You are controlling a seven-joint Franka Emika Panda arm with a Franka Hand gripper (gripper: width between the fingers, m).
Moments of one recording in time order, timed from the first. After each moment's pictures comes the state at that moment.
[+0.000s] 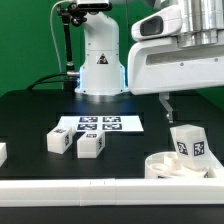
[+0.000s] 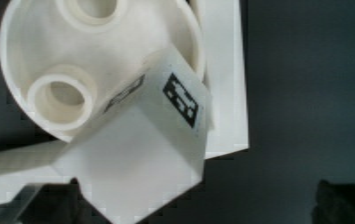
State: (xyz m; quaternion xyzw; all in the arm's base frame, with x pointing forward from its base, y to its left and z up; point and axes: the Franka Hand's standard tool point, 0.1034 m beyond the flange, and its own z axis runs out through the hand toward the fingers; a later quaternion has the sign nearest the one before) arm 0.644 0.108 0.110 -0.99 0.08 -0.08 0.06
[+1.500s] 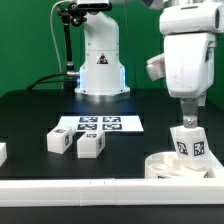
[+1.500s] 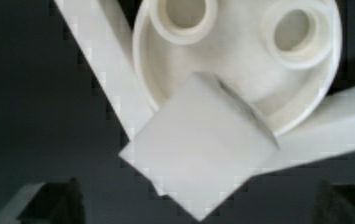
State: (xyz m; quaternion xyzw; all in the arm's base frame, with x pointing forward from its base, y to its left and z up) arm 0.642 0.097 0.101 -0.80 -0.60 -0.06 -0.04
